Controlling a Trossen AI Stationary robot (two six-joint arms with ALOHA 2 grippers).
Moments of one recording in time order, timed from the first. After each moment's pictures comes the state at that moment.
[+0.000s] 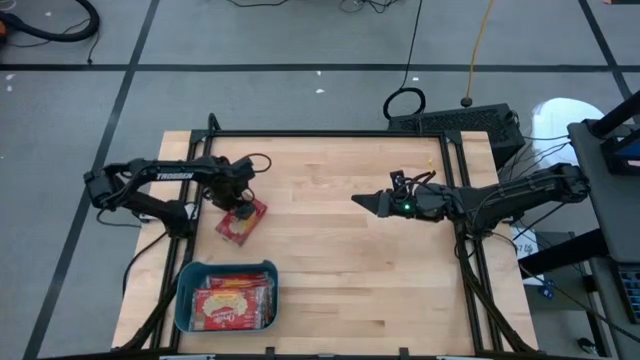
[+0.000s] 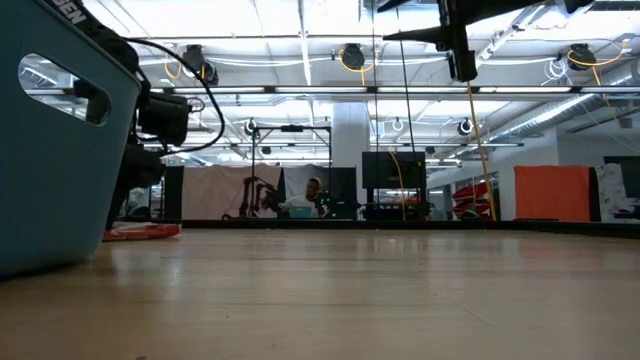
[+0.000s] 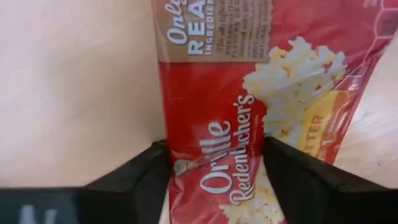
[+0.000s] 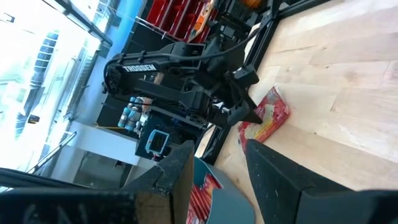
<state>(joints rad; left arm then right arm) 0.57 1.37 0.56 -0.80 0.24 -0.47 0.14 1.09 0.66 0.26 0.36 1.18</state>
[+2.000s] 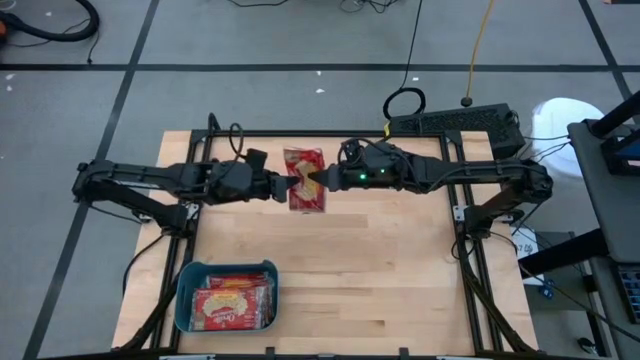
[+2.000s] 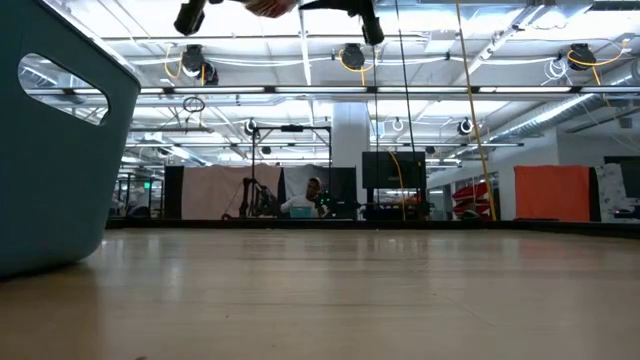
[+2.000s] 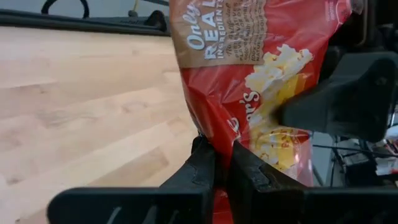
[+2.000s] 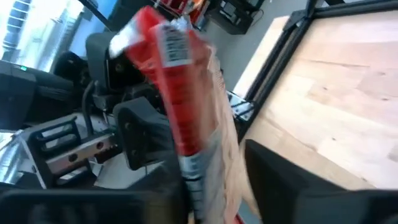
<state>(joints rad) -0.07 1.19 1.16 -0.39 -0.40 -1.05 -0.07 1.49 1.30 -0.05 0.07 1.06</state>
